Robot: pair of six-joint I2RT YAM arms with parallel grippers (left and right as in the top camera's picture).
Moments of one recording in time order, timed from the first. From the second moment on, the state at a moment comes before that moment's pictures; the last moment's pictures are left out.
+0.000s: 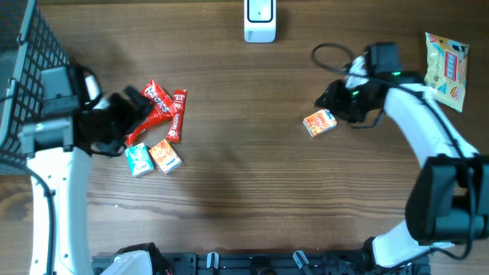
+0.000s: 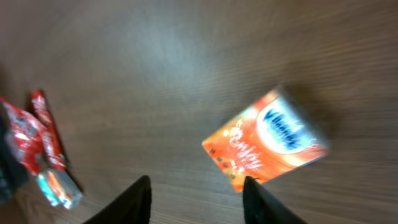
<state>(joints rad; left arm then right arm) 0.15 1.29 1.26 -1.09 0.32 -0.58 -0.01 1.75 1.25 -0.78 -0.48 0.37</state>
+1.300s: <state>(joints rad) -0.50 2.26 1.96 -0.82 0.75 -0.30 -0.39 1.62 1.32 -0.97 -0.56 0.22</state>
